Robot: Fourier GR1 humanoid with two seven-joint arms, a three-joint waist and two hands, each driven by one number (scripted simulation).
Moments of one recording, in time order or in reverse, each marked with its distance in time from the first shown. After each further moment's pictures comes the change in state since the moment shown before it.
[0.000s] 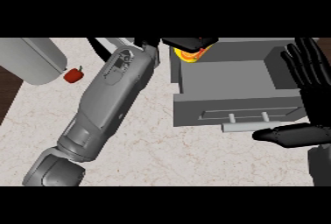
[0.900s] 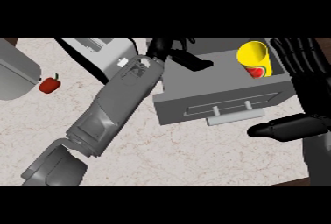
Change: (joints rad) left arm -0.095 -0.002 -0.288 0.344 0.116 -0.001 0.080; right arm -0.101 -0.006 0.022 0.036 -0.036 0.046 -0.008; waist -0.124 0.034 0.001
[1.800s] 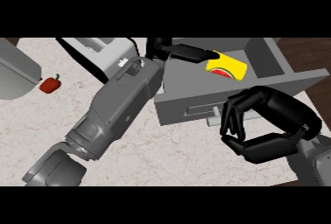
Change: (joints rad) left arm 0.053 0.000 0.039 -0.119 0.295 0.017 -0.233; right arm -0.019 -0.090 0.243 0.009 -0.136 0.361 0.109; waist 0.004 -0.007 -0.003
